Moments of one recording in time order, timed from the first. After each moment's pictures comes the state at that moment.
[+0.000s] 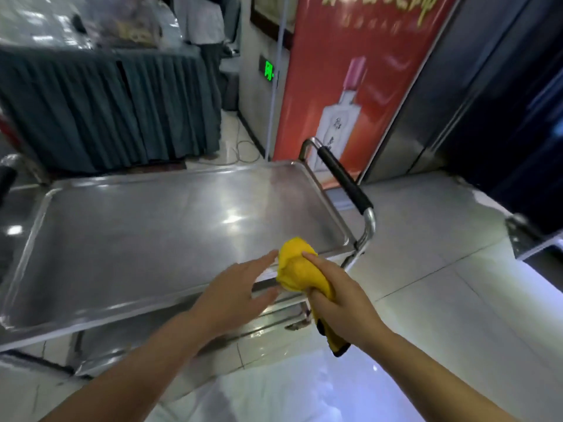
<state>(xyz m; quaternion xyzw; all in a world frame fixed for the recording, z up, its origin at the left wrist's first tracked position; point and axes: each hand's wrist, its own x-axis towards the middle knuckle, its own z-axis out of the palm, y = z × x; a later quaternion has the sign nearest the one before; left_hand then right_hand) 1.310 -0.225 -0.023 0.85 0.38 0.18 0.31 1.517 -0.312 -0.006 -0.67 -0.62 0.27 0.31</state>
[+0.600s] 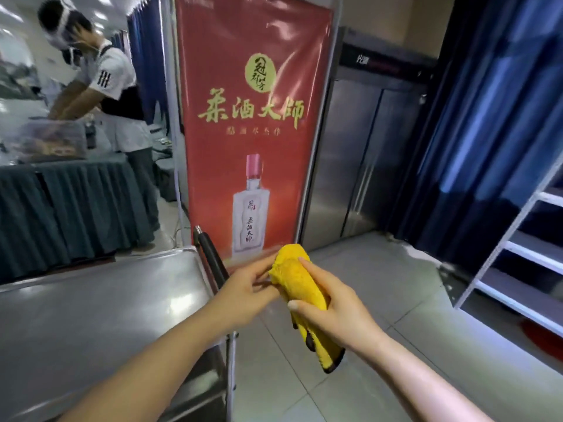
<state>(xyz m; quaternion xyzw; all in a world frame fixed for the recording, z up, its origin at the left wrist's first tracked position) 1.667 -0.285 0.136 0.76 0.20 0.32 0.53 1.836 -0.392 0.141 -0.66 -0.63 0.14 0.38</state>
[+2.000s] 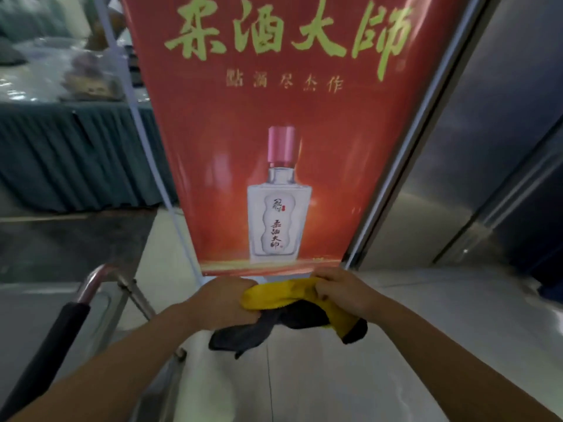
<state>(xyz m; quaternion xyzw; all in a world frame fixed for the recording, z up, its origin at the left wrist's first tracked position) 2.024 0.210 0.010 0.84 0.47 0.08 0.26 2.282 0.212 0.032 -0.58 -0.65 0.44 0.19</state>
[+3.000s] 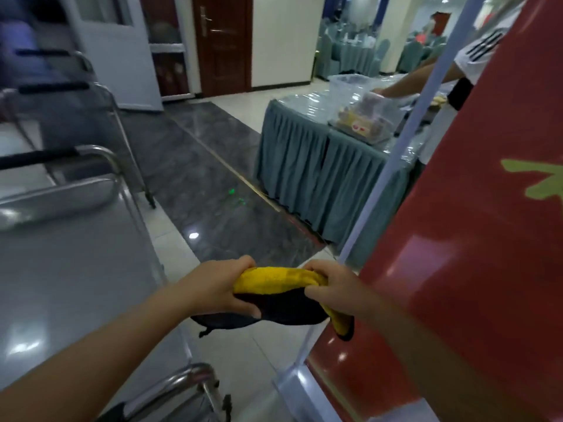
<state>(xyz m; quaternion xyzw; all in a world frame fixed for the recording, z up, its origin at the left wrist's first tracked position) 1.706 0.409 0.030 0.53 0.83 0.12 0.15 1.867 0.622 0.049 -0.14 -0.90 0.40 -0.02</state>
